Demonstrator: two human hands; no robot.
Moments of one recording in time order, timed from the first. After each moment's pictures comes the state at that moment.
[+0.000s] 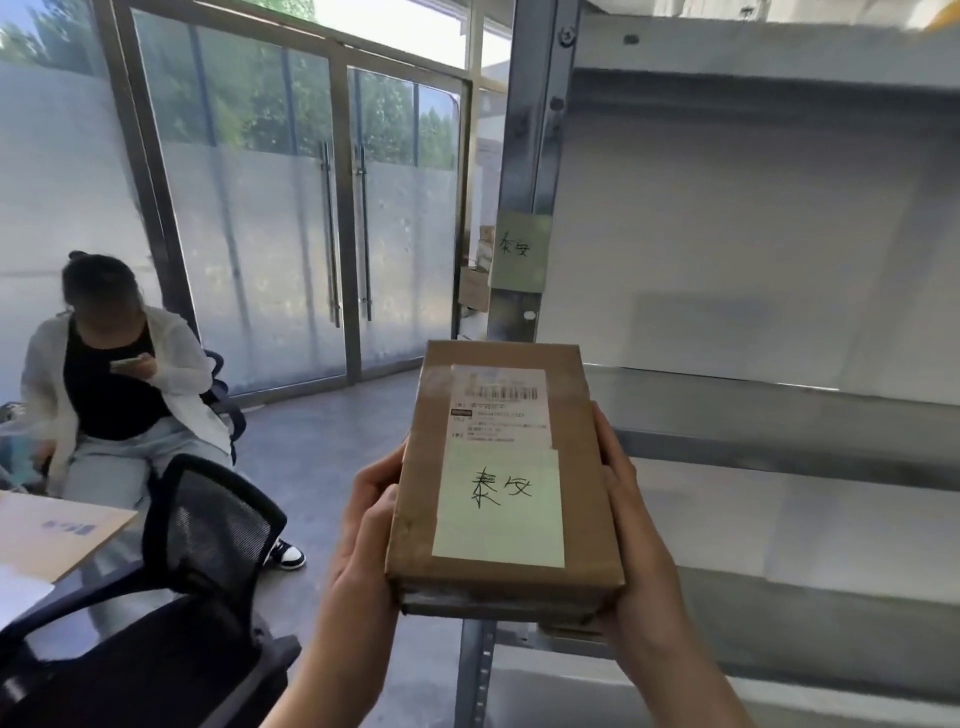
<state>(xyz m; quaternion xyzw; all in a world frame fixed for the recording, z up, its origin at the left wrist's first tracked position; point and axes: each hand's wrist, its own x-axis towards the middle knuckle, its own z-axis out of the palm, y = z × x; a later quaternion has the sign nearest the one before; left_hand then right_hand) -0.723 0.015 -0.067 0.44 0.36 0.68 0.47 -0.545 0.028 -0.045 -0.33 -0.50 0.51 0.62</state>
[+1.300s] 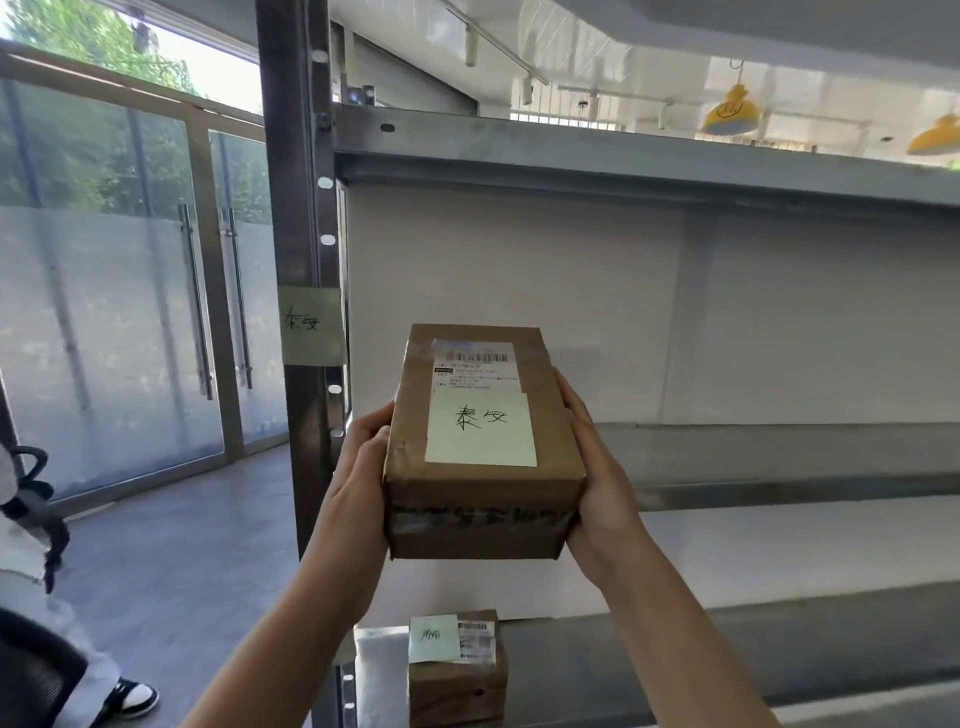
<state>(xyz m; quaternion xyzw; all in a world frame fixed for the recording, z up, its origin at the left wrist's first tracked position) -0.584 0.112 0.007 0.50 0.31 0.61 0.53 -0.401 0.092 0.024 -0.36 -0.47 0.45 0.67</state>
